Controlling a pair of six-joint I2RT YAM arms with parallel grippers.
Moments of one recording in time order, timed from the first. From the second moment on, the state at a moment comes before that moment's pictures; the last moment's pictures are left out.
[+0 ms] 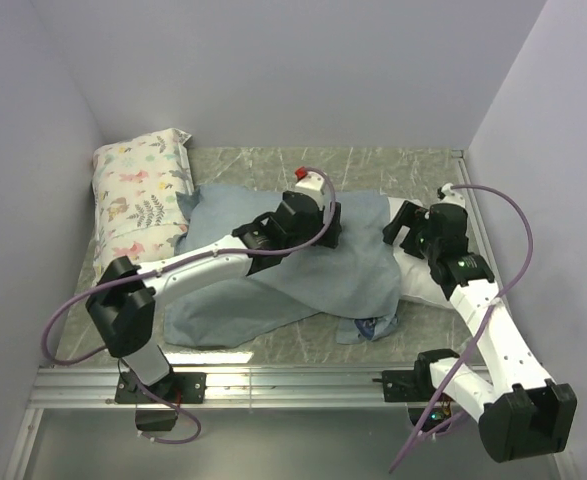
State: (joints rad) left arm -0.92 1.62 1.27 -0.07 -0.31 -0.44; right arm 0.13 0.97 0.81 -0.43 0.05 0.49
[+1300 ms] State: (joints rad) left arm -0.80 1.64 1.75 -0.44 -0.42 -0.35; right arm -0.15 1.12 1.10 -0.49 -0.20 0.54
